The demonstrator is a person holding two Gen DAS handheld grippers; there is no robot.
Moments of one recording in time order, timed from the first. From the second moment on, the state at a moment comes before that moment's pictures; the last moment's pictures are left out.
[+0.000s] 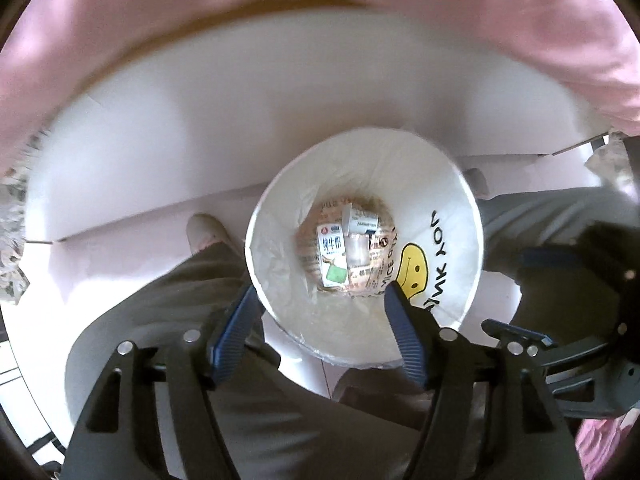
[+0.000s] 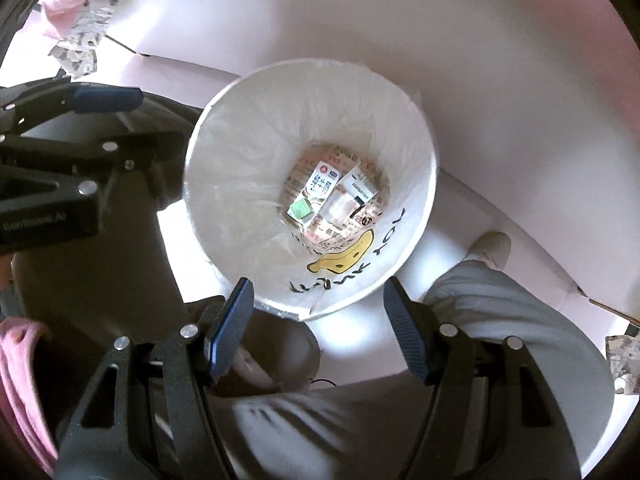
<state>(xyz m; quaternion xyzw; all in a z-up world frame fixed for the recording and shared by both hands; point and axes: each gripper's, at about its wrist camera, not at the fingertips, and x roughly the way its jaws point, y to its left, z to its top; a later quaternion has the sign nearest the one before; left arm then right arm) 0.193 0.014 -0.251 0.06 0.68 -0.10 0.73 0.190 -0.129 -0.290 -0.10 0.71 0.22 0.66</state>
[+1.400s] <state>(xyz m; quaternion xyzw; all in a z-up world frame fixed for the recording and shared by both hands) 0.316 0.029 0.034 0.12 0.42 -0.09 0.89 0.291 -0.181 0.028 -0.11 0.43 0.19 0.88</state>
